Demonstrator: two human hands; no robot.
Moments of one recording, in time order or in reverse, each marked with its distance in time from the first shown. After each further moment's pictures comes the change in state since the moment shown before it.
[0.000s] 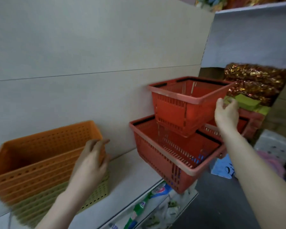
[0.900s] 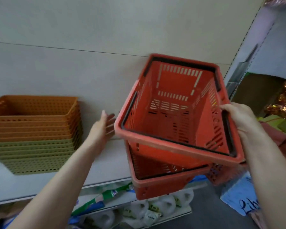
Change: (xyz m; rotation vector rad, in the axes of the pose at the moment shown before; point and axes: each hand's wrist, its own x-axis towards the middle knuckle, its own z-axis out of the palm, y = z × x) left_hand 0.085 0.150 0.133 -1.212 0.215 -0.758; right_hand 0.181 0.051 -0.015 0.360 -0.726 0.156
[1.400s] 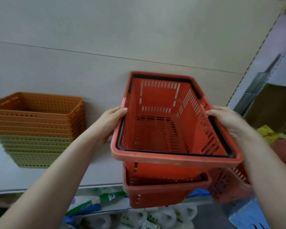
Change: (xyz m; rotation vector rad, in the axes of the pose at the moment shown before) left_hand -0.044 0.054 0.050 0.229 -0.127 0.096; right_hand 0.042 0.000 0.024 -0.118 -0.412 -0.003
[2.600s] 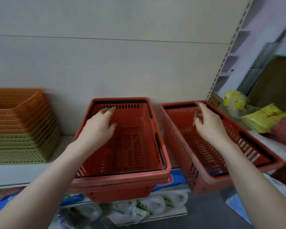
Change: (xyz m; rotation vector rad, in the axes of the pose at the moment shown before) left_hand 0.048 -0.065 0.133 1.272 0.223 0.231; right_hand 0.074 0.140 -0.111 -0.766 0.140 -0.450
